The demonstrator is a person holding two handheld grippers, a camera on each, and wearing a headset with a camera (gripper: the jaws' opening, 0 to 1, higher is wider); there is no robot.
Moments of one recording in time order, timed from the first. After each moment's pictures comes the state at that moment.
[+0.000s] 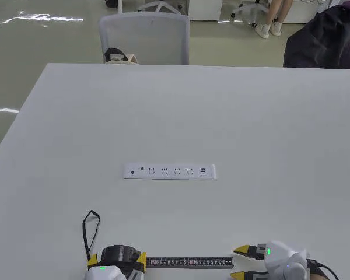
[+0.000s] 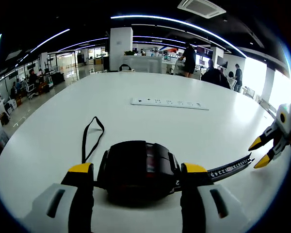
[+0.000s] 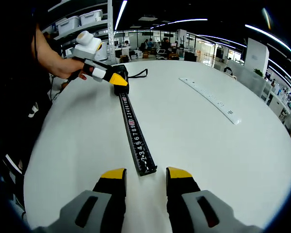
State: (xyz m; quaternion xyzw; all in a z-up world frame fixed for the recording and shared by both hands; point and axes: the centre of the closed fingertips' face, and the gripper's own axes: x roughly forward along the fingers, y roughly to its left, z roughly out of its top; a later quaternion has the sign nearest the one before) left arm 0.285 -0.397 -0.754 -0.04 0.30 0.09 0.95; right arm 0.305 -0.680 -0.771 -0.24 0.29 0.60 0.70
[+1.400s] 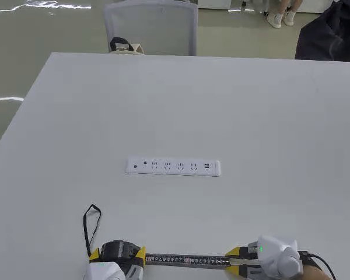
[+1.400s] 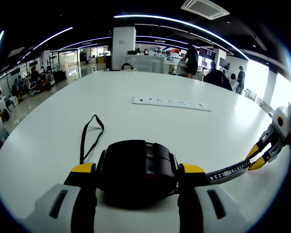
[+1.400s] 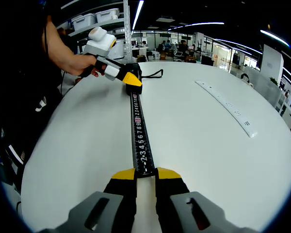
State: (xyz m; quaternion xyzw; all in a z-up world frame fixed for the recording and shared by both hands) left arm 0.286 -0.397 -0.760 -0.05 0.30 0.10 0.95; right arm 0.300 -0.657 -0.778 -0.25 0.27 0.66 0.66
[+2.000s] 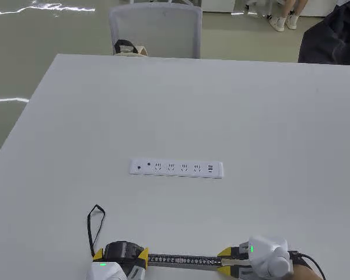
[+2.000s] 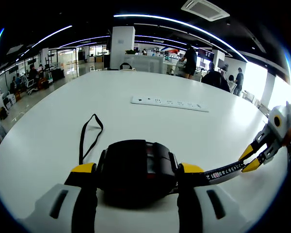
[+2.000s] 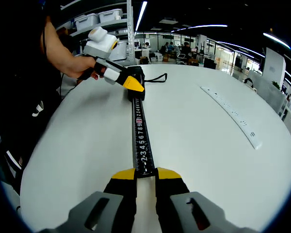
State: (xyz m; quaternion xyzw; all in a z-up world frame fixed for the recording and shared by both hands) left arm 0.285 -0.397 -0.760 -0.06 0.30 0.09 0.95; right arm 0.298 -0.631 -0.776 -0.25 0.26 0.67 0.65
